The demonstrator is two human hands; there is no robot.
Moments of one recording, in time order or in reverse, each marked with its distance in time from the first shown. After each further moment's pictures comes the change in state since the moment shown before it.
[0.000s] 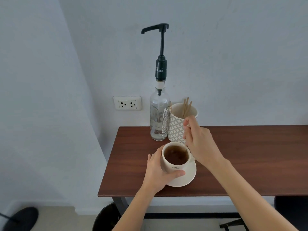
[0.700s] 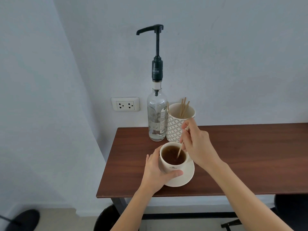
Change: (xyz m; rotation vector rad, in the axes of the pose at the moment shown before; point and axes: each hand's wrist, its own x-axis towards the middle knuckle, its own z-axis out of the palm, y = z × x) left_hand 0.000 0.003 0.004 0.026 -0.018 0.000; right_hand -0.010 0.005 -0.003 0.187 0.002 0.070
